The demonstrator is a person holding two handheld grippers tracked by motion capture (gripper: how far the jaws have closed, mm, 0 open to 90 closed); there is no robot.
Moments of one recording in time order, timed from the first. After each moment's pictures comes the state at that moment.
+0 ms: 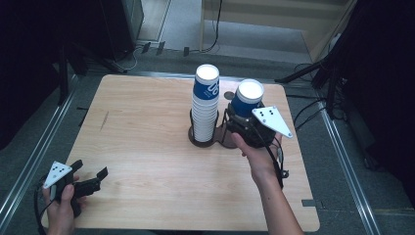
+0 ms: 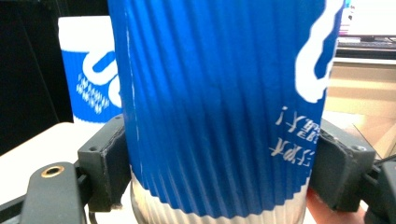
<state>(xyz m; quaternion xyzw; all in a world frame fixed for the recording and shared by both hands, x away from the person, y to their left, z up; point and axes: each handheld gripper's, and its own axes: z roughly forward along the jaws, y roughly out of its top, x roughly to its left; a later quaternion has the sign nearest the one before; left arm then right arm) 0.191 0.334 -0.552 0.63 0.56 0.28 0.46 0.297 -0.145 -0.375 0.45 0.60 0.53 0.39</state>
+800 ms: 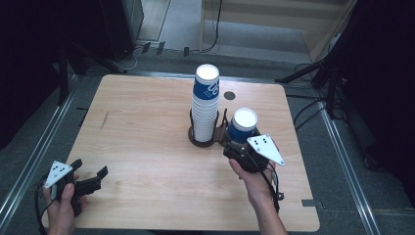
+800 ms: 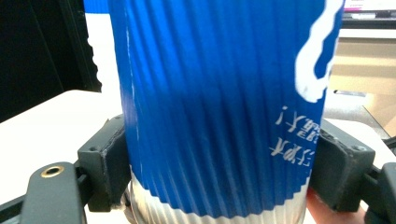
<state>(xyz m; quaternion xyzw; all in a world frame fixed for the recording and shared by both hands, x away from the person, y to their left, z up) 0.193 0.333 -0.552 0.62 0.57 0.29 0.46 0.266 -0.150 -0.437 0.46 0.62 0.53 0.37</state>
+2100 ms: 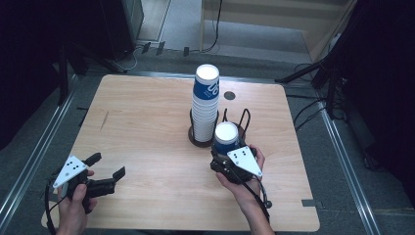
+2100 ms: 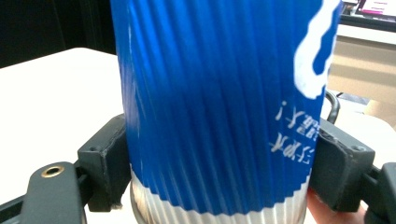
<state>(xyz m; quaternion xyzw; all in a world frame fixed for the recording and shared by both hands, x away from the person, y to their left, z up) 0.186 0.278 -0.493 0.67 0.47 0.25 0.52 0.252 -0.121 -0.474 0.41 0.67 0.49 0.38</state>
